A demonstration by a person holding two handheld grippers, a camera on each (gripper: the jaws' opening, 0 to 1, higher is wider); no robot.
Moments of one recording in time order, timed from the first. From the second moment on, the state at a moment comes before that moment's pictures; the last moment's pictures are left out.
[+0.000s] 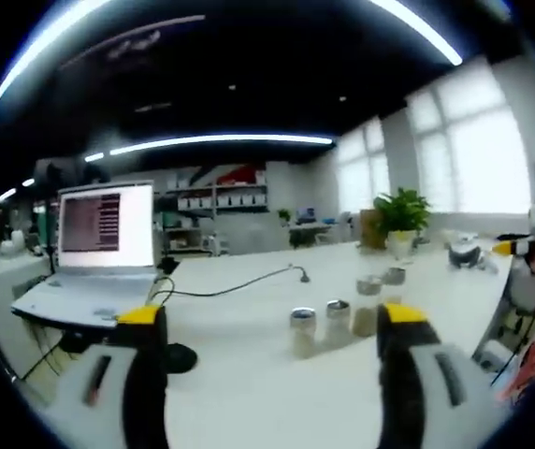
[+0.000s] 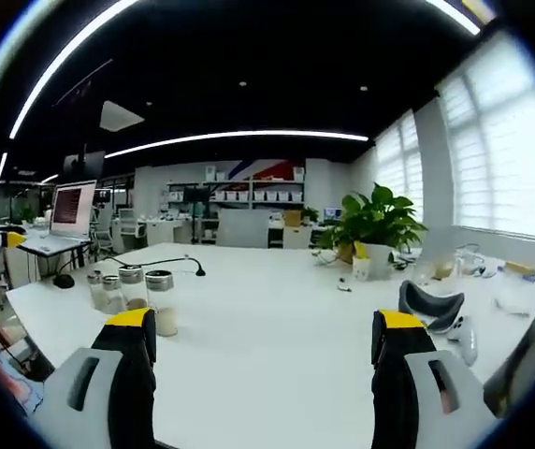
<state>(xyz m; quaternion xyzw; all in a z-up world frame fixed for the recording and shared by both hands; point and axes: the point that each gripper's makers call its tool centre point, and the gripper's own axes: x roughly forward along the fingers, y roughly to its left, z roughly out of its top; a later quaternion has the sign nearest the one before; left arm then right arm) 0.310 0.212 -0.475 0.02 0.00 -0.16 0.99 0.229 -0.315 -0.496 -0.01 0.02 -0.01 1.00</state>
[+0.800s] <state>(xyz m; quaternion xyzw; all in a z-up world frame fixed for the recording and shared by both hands) 0.315 0.199 -0.471 0.04 -0.02 -0.16 0.99 0.241 -0.326 -0.505 0.00 0.02 -0.02 1.00</state>
